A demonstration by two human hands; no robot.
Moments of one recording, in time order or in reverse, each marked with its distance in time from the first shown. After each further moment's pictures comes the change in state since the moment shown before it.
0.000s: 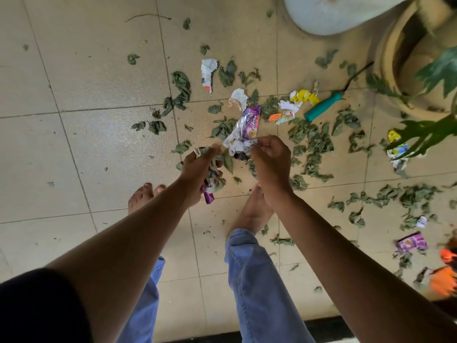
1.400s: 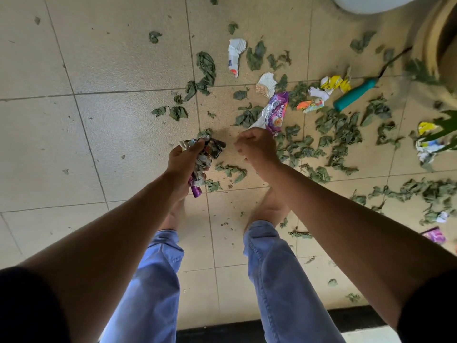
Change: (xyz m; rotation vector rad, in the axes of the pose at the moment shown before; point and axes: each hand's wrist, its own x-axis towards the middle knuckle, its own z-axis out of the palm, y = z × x) left_hand 0.024 -0.005 -0.089 0.019 0.148 -0.019; right_hand 0.020 0.032 0.087 -0.263 -0.276 0.183
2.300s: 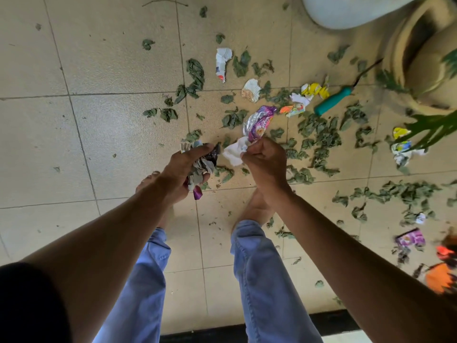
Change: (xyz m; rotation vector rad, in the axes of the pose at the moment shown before) left_hand -0.031 -0.009 0.014 -0.127 -0.296 -0.042; right_hand -0.068 0.008 -0.047 0.095 0.187 -0.214
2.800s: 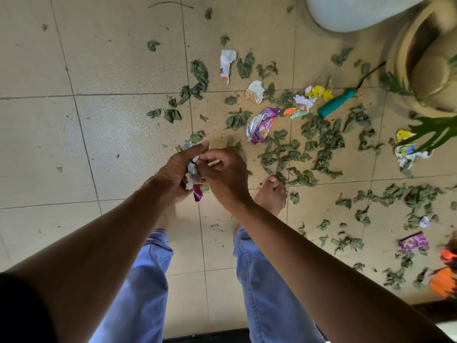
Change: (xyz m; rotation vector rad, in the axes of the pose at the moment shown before) left_hand -0.003 0.005 -0.010 -0.151 -0.225 -0.002; right_hand -0.042 -0.022 0.068 -0.044 -0.190 -0.106
